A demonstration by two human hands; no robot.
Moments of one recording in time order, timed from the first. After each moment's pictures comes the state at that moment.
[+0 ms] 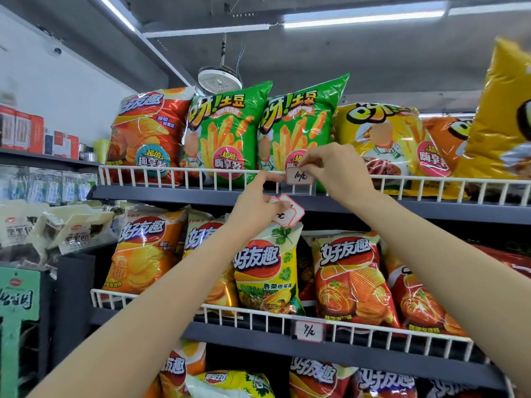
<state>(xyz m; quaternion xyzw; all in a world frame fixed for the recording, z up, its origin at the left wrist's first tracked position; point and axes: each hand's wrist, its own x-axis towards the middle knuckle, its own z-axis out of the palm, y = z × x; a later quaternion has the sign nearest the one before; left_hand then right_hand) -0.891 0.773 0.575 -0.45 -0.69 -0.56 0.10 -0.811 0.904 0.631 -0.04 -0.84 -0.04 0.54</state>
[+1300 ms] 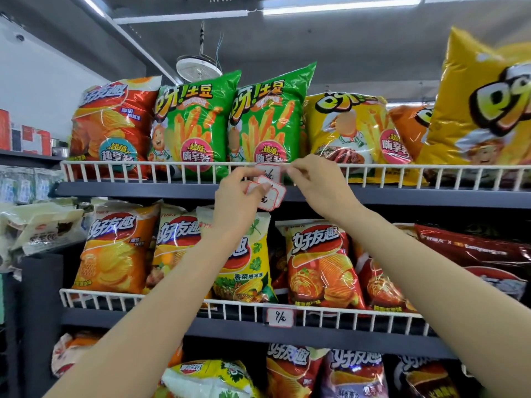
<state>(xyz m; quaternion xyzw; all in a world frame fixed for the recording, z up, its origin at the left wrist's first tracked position) -0.866 0.799 0.566 -0.41 -0.62 -0.65 0.16 -0.778 0.916 0.599 -0.05 -0.87 0.02 0.49</state>
